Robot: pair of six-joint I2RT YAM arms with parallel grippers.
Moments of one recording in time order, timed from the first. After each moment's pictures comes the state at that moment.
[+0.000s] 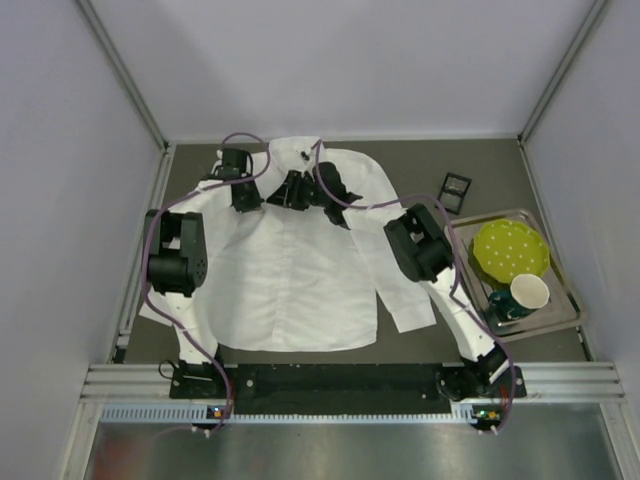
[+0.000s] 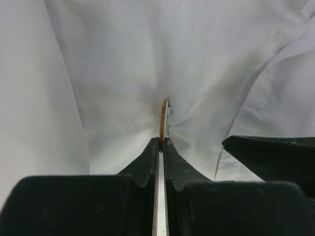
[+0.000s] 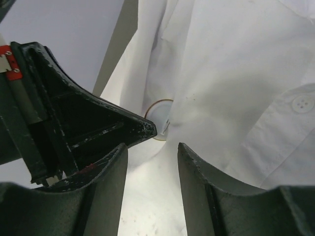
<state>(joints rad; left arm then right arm) -0.12 1.98 1.43 -0.39 -0.01 -0.42 0.68 2.53 1.91 0.37 -0.41 0.81</state>
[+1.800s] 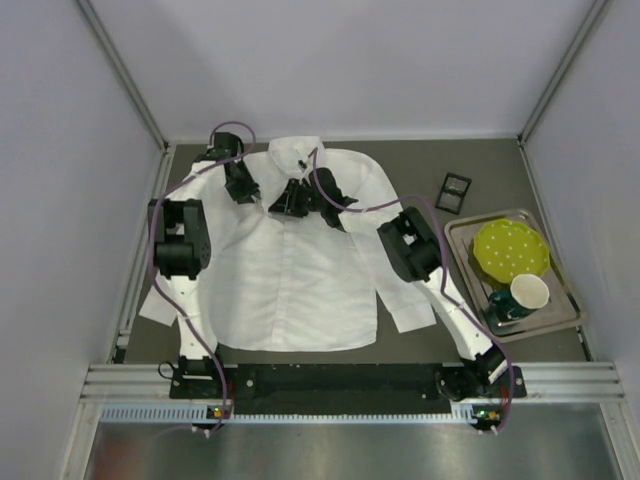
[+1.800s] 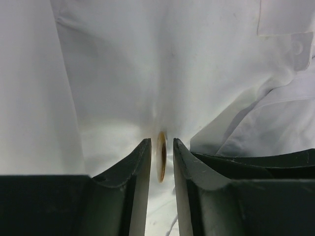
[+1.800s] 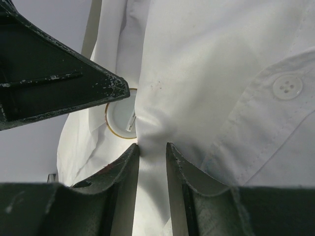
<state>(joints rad) -0.04 2.16 1.74 -0.61 0.10 -0.55 0.68 2.65 2.01 0.30 -0.44 0.84</state>
